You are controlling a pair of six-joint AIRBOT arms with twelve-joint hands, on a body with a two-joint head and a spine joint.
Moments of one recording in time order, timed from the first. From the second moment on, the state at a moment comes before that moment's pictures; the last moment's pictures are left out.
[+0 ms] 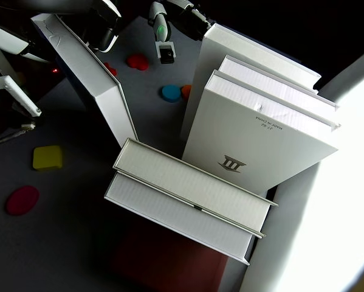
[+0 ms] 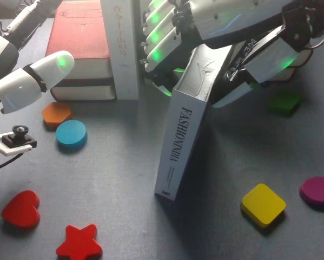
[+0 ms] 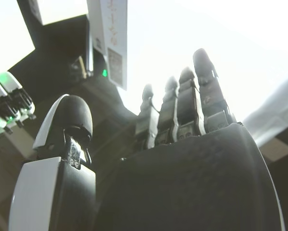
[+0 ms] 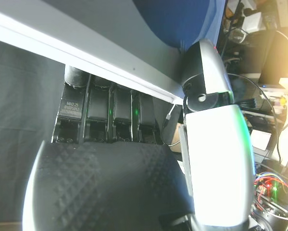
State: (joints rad) left arm 1.05 -1.22 1.48 -0.24 -1.37 0.09; right arm 0.02 -1.14 1.26 -2.07 0.86 0.73
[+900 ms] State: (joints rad) left arm 1.04 -1.24 1.50 -0.26 -1.35 0.09; right arm 0.00 -1.03 1.26 -1.89 0.82 0.58
